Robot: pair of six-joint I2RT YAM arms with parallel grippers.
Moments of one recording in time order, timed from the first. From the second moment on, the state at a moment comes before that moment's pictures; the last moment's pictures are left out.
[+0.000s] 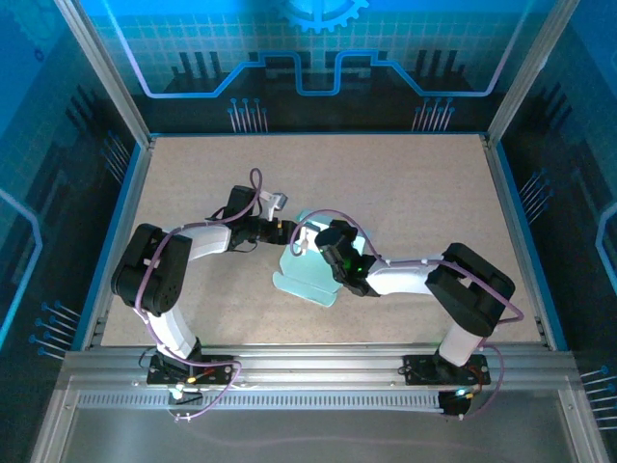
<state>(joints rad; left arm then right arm) -0.28 1.75 0.87 0.08 0.68 -0.27 0.88 1.69 0.78 0.36 0.78 -0.94</state>
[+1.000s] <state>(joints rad) -0.33 1.79 0.89 0.08 0.63 -0.26 0.87 1.68 0.79 0.33 0.76 -0.90</state>
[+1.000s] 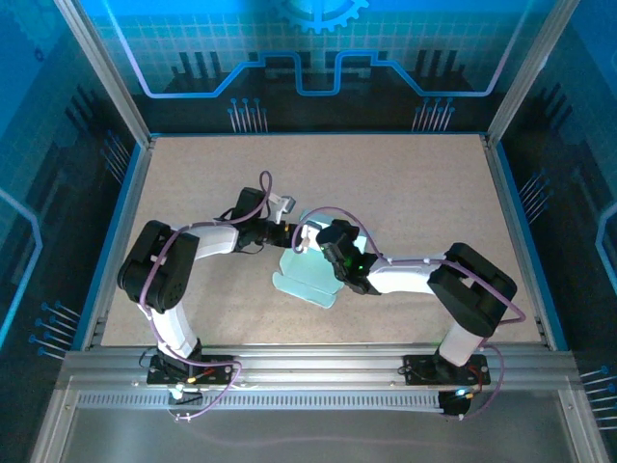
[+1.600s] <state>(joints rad) -0.33 1.81 0.89 0.08 0.57 -0.27 0.90 1.81 0.78 0.56 0.87 -1.05</state>
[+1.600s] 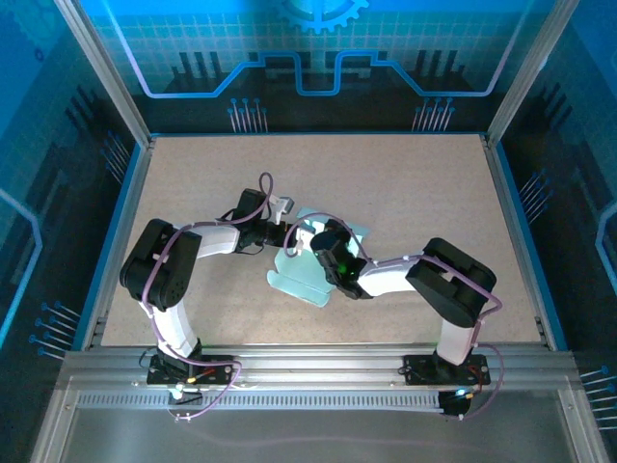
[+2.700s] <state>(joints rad) -0.37 1.81 0.87 0.16 0.34 -0.27 0.99 1.78 0.82 0.50 0.84 -0.93</state>
